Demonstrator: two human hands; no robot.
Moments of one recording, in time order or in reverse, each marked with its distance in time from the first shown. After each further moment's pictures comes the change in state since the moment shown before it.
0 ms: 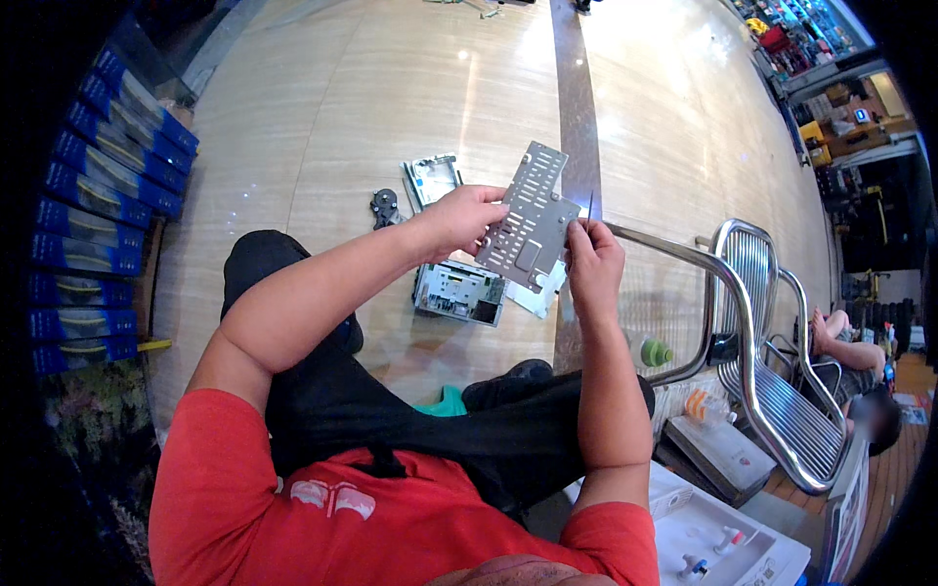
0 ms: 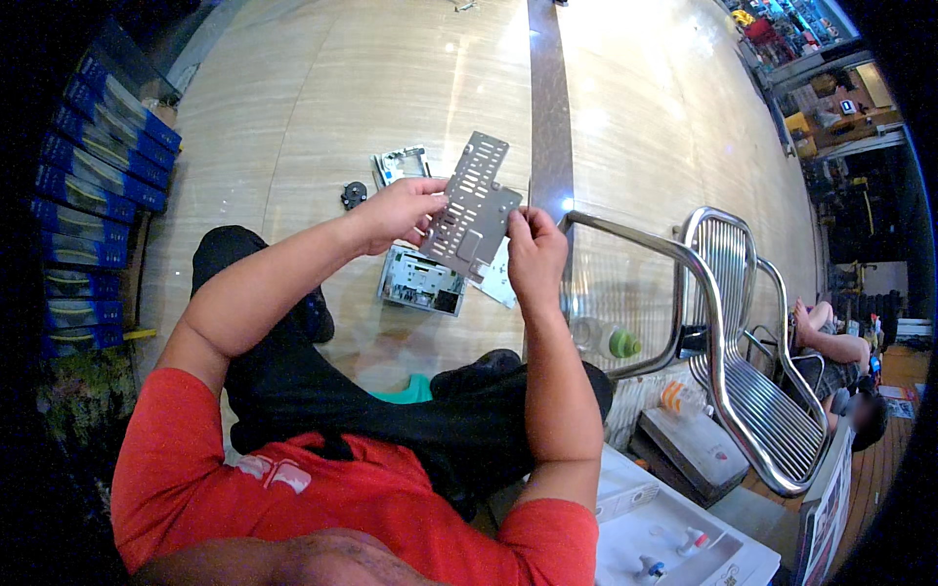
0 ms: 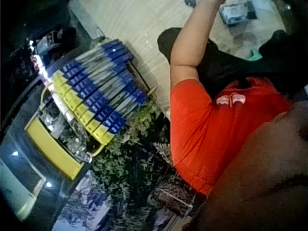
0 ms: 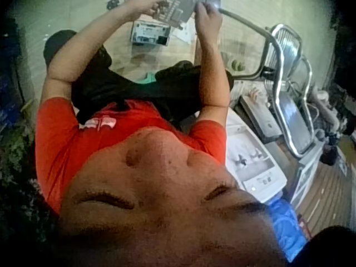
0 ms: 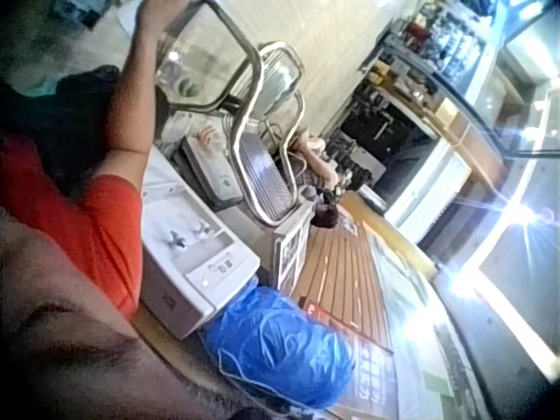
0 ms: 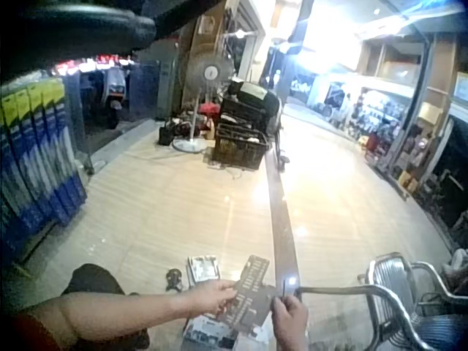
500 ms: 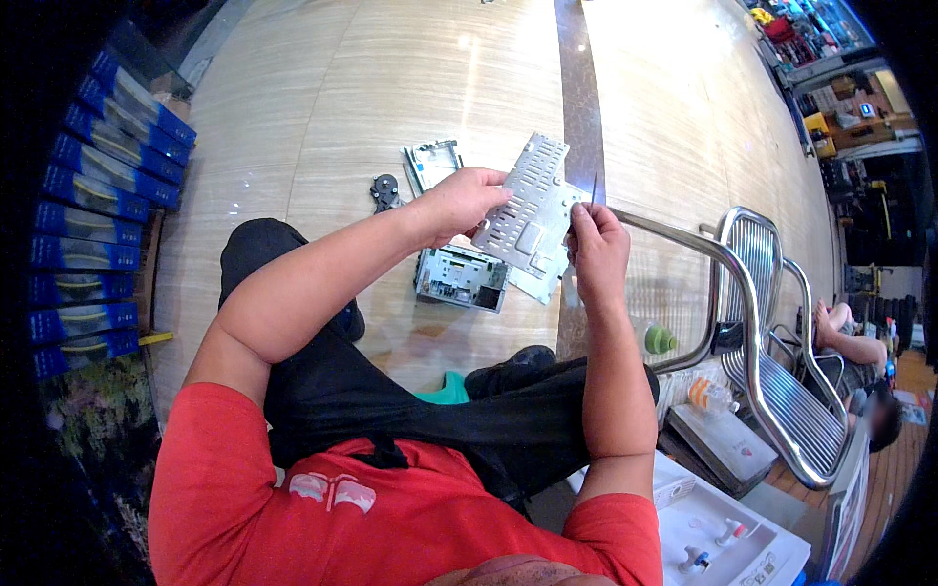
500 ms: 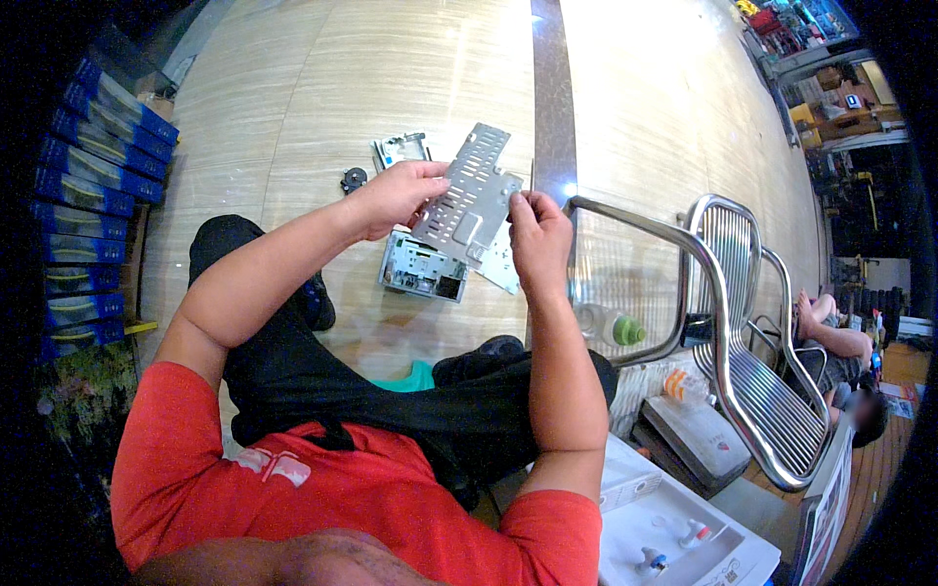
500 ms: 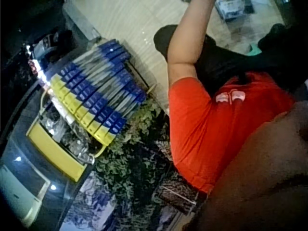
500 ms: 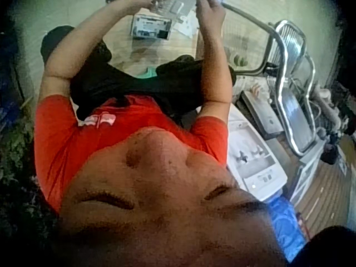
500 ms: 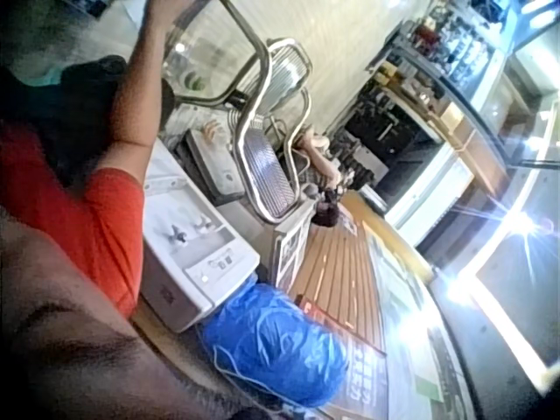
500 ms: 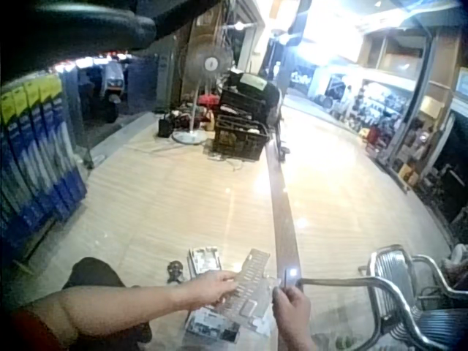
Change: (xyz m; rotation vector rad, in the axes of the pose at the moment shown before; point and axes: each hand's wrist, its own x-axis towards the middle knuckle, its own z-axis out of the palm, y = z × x) left_hand 0.003 -0.003 0.000 0.028 0.019 -0.008; right_hand -0.003 -0.013 -0.003 0.017 -0.042 0.131
